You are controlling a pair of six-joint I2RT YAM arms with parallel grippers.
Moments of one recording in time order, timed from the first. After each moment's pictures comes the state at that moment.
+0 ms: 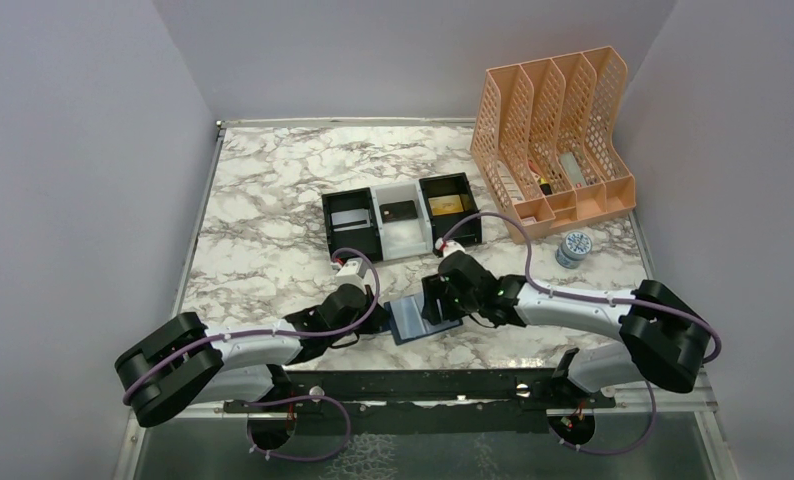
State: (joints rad) left arm -0.94 1.17 0.21 0.32 -0.17 -0.89; right arm 0.95 1.37 0.63 -0.14 0.07 0.56
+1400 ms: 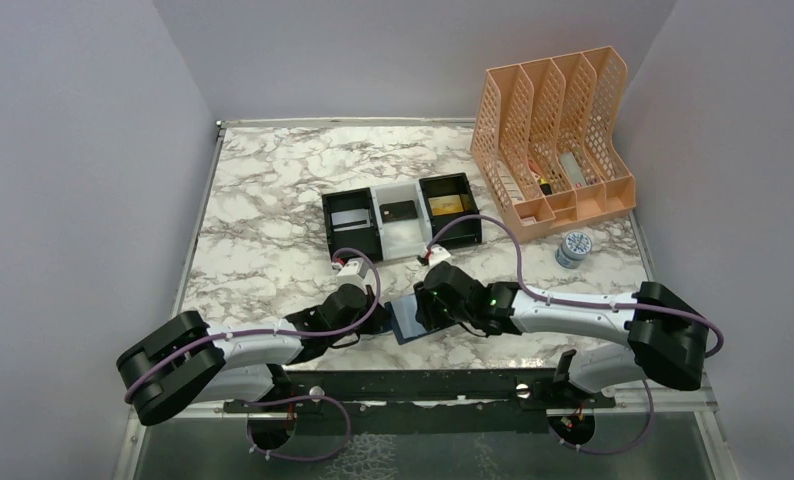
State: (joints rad) left arm -0.95 1.18 0.21 0.33 -0.16 -0.89; right arm 1.09 1.37 0.70 -0.19 0.19 0.56
